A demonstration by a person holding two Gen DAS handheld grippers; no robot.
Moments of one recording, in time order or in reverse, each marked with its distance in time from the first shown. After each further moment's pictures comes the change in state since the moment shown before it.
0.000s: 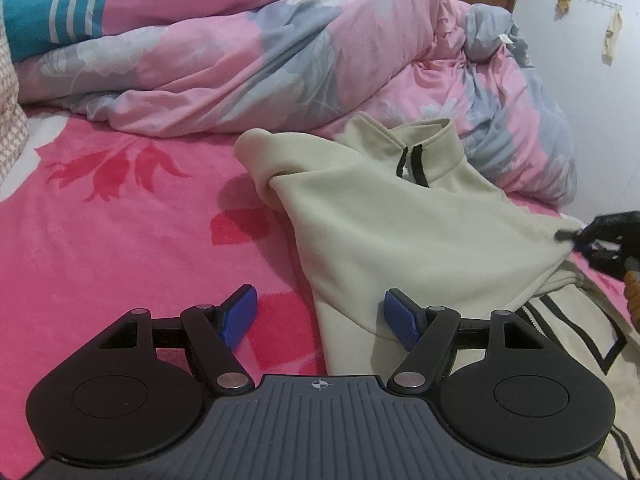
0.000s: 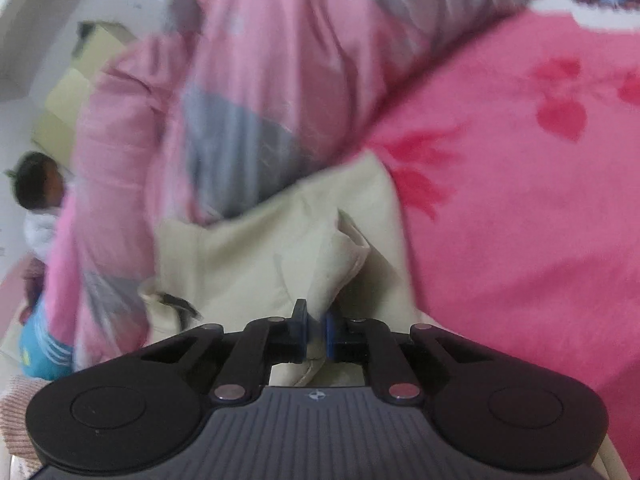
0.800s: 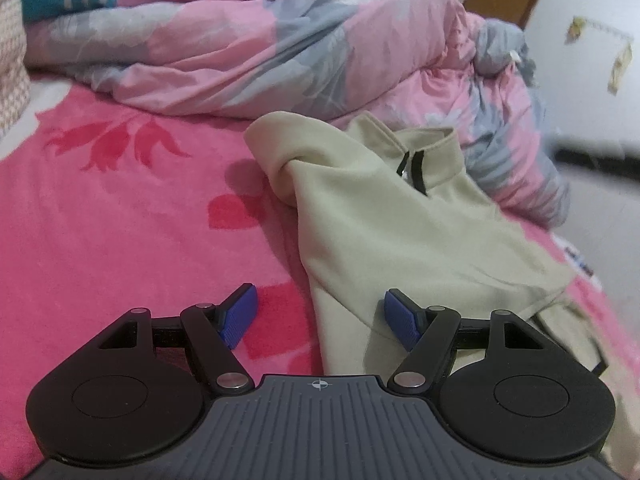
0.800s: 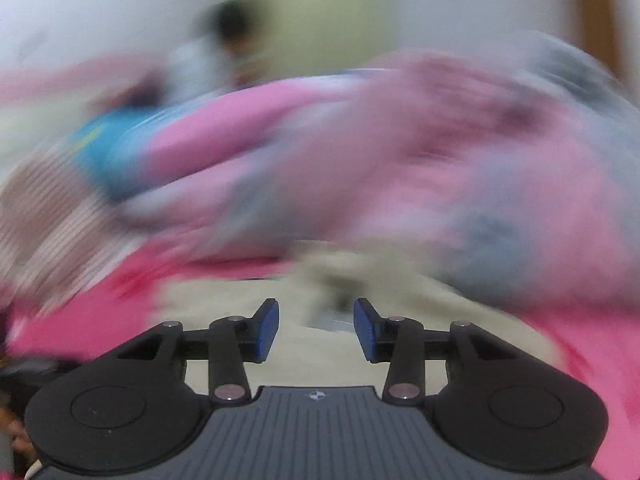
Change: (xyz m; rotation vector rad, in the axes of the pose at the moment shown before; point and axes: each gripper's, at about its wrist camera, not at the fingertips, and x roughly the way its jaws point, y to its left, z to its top) left arm 0.005 0.004 -0.002 -0.072 0.002 -0.022; right arm -0.008 0.240 -0.094 -0.962 0.030 0.105
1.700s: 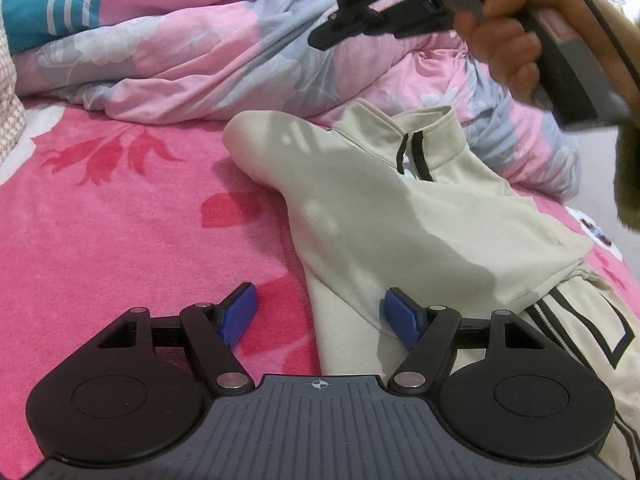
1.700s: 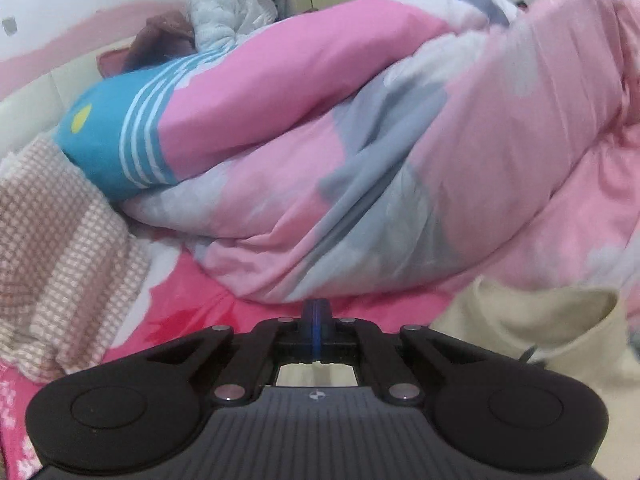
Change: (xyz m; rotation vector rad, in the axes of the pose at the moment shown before) left arm 0.005 -0.010 -0.004 0.081 0.006 0.045; right arm 0.162 0.052 0.095 0.144 0.232 0.096
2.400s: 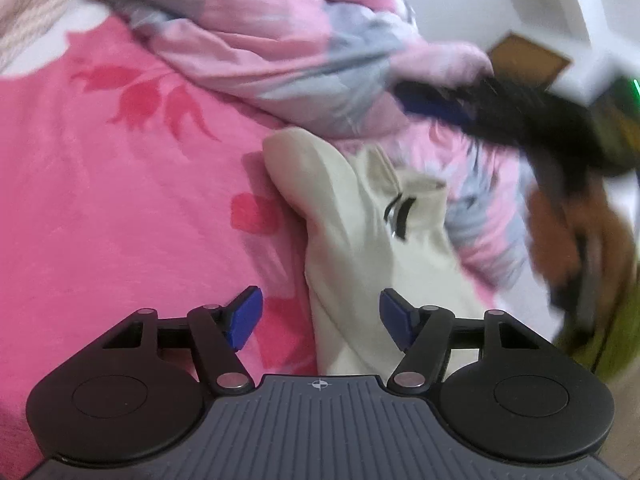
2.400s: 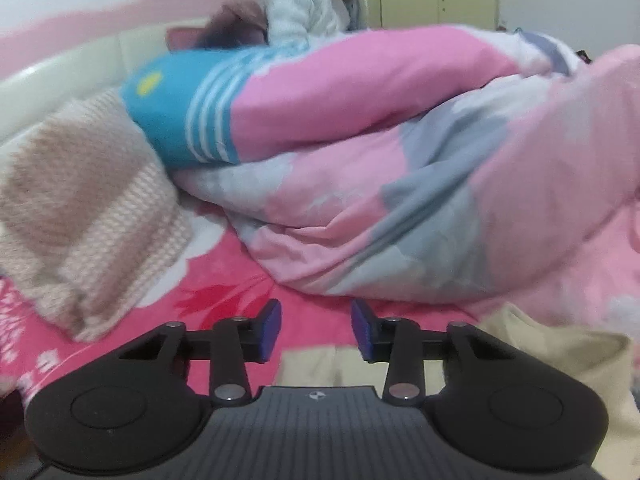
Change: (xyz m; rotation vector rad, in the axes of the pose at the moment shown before) left arm -0.013 0.071 0.011 -0.431 0.006 -0.258; right arm -0.033 0.019 -0.024 -0.169 -0.056 0.121
